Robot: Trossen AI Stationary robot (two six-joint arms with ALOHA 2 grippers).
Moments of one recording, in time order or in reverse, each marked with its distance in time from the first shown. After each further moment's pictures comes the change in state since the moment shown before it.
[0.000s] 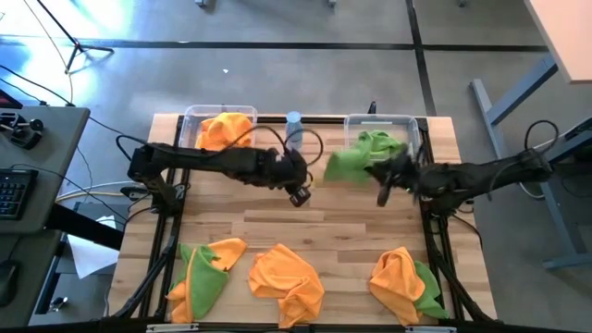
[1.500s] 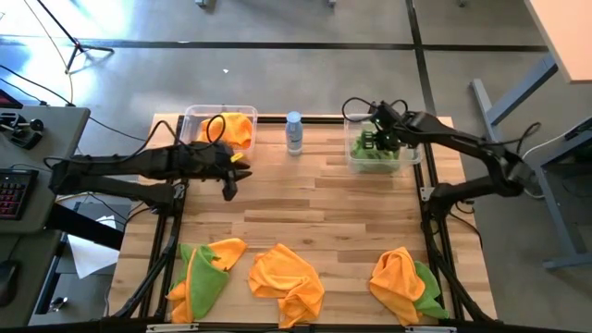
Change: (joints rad) left arm 0.159 -0.904 -0.909 0.458 0.221 0.339; right arm -0.912 0.581 0.314 -0.741 -0.509 0.615
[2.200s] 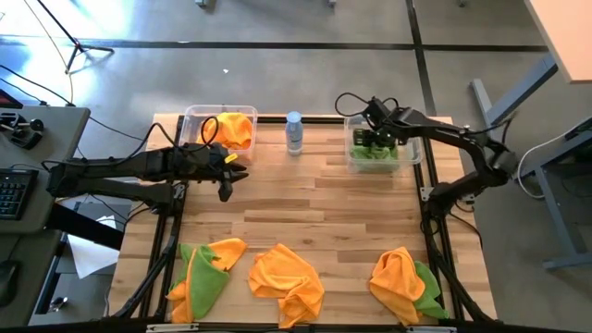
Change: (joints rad) left arm 0.002 -0.068 -0.052 0.012 0.016 -0.038; right arm -0.045 0.133 0.032 0.107 -0.052 -0.052
